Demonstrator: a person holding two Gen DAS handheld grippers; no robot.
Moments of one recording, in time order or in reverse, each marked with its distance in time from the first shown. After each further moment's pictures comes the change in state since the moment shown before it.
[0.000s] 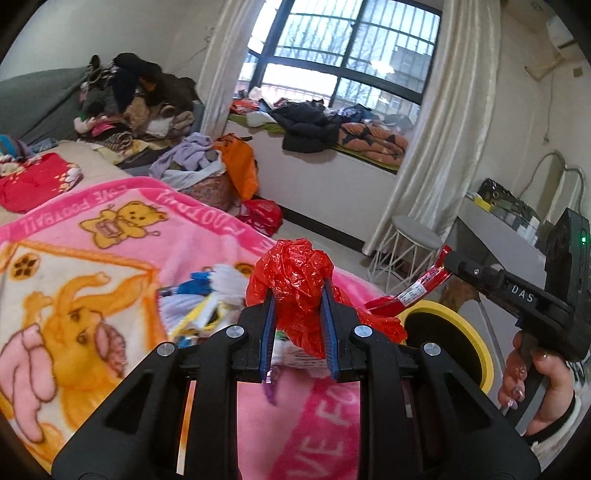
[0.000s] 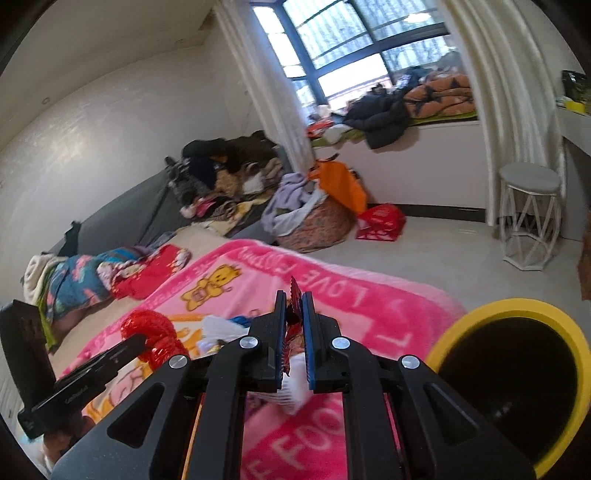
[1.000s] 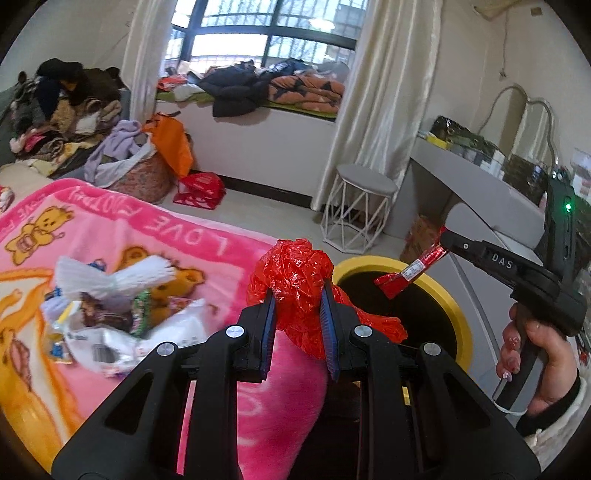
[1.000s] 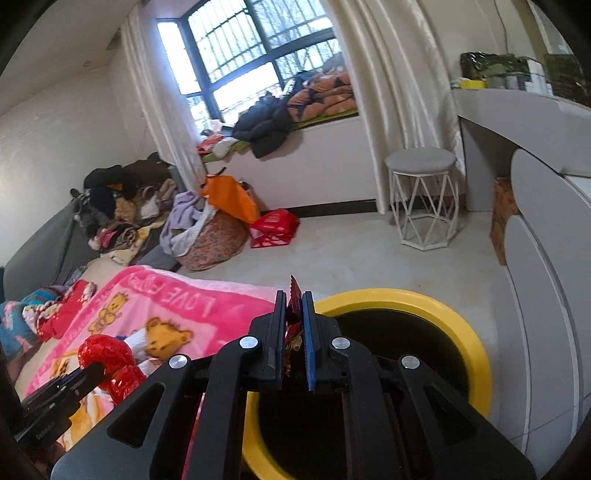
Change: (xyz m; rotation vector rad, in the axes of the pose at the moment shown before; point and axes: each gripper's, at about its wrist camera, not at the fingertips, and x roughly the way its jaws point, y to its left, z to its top) left arm 0.085 -0.111 -0.029 0.175 0.148 -0.154; right arm -0.047 -0.136 -0.018 0.155 -0.040 -0.367
